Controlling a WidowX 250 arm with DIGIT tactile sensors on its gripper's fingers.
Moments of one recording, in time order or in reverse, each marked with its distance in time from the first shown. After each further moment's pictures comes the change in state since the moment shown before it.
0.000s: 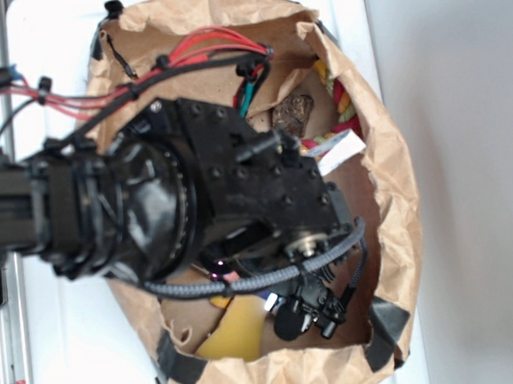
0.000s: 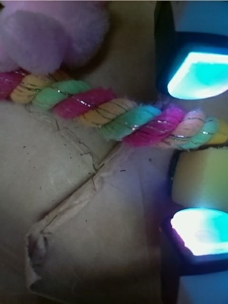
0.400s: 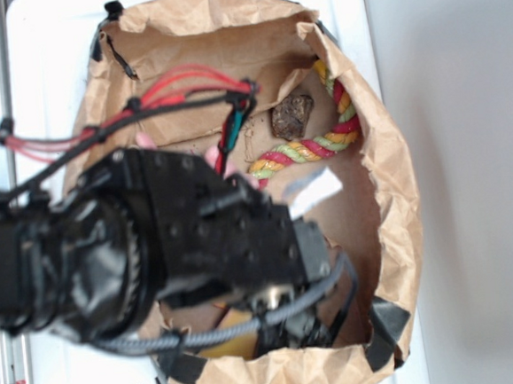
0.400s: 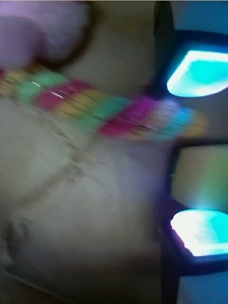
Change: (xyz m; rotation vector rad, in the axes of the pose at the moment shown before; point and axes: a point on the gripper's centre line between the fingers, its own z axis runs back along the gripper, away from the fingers) arm -0.030 -0.007 -0.002 -0.020 -0.009 -0.062
